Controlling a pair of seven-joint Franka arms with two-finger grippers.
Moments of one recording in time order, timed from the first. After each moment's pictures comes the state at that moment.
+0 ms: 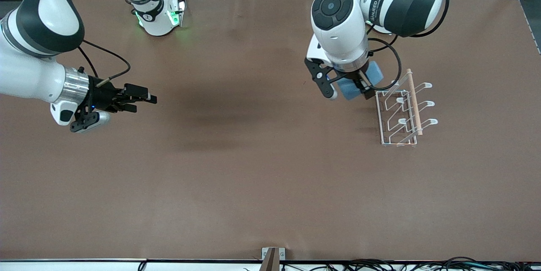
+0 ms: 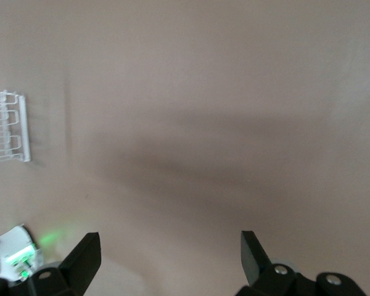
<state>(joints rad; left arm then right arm) -0.44 0.35 -0.26 -1.33 0.40 1.31 0.50 -0.25 0.11 0.34 -1.84 0.47 1.85 -0.19</state>
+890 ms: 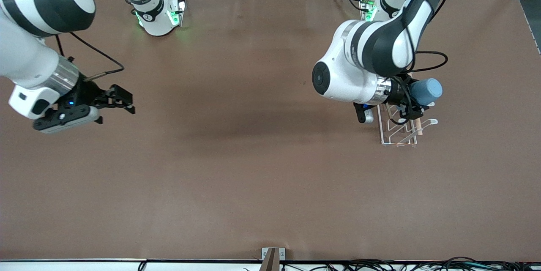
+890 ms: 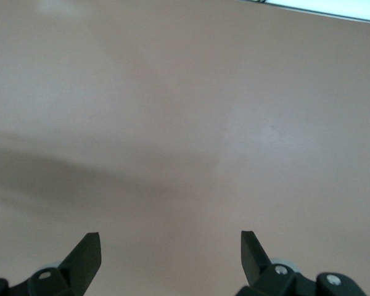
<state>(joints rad) -0.39 0.46 -0.26 -1.52 0.95 1.15 0.81 -0.08 0.11 0.22 -1.60 0.09 1.81 -0.11</state>
